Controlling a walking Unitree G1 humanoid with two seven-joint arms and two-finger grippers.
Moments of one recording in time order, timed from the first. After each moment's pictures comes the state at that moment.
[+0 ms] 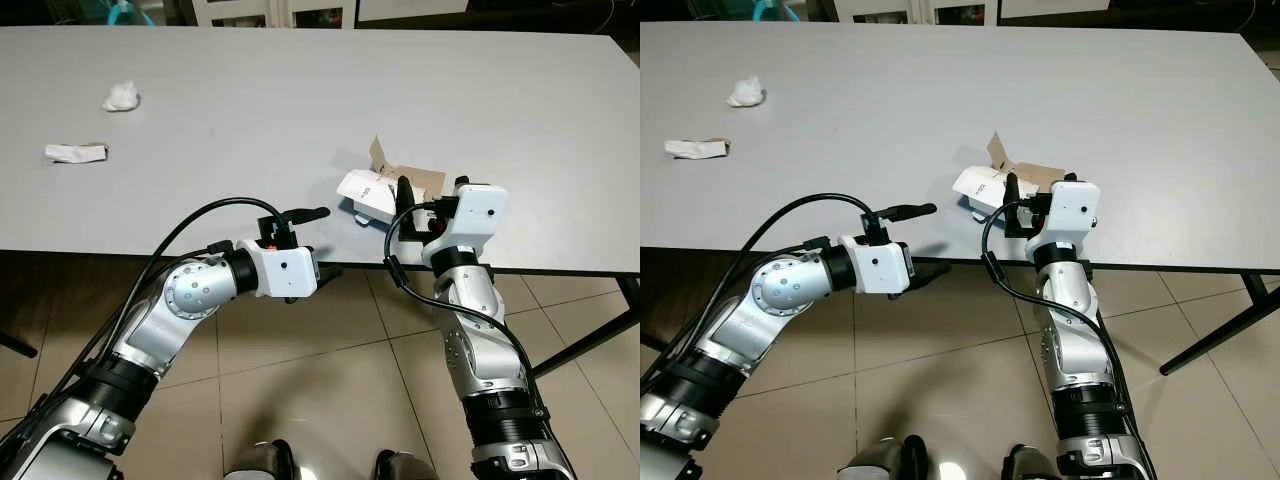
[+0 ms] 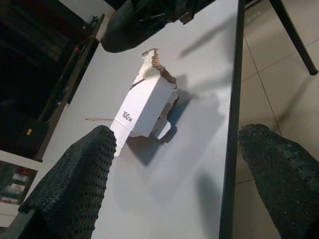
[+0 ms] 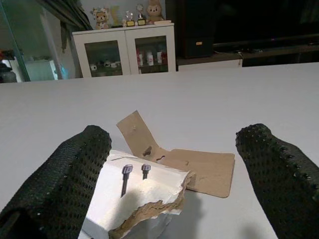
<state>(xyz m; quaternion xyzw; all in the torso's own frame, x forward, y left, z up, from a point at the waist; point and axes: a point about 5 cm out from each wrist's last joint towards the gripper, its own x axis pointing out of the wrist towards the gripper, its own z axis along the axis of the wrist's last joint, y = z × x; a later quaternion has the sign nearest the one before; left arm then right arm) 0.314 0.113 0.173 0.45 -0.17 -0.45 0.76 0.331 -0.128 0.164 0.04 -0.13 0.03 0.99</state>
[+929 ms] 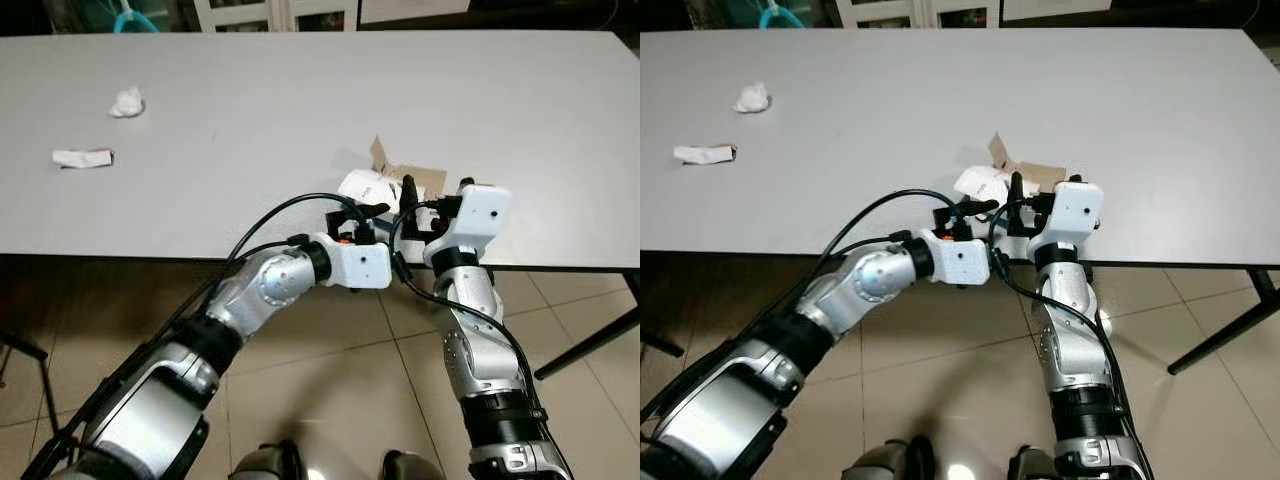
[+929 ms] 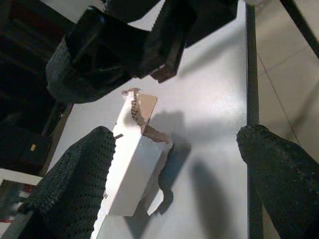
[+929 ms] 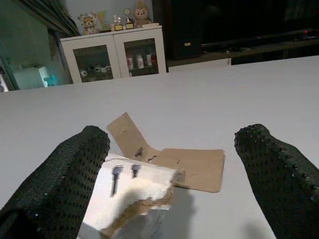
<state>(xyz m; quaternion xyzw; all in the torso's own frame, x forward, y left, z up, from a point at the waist) 0.343 0.033 0.156 0.47 -0.19 -0.44 0.74 0.330 -0.130 0.162 0.05 -0.13 0.00 0.99</state>
